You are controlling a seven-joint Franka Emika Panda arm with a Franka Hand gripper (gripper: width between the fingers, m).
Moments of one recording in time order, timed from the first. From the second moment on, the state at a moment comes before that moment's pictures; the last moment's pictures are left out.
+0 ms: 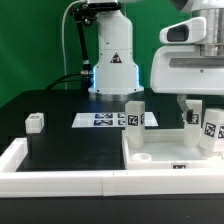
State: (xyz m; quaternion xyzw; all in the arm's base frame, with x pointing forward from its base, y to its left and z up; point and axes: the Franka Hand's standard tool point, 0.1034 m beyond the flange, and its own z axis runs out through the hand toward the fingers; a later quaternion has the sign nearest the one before) arm 0.598 0.125 0.083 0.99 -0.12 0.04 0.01
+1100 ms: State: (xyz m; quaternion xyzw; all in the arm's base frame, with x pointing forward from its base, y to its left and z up) arm 0.598 0.122 0.083 0.99 0.10 0.04 0.03
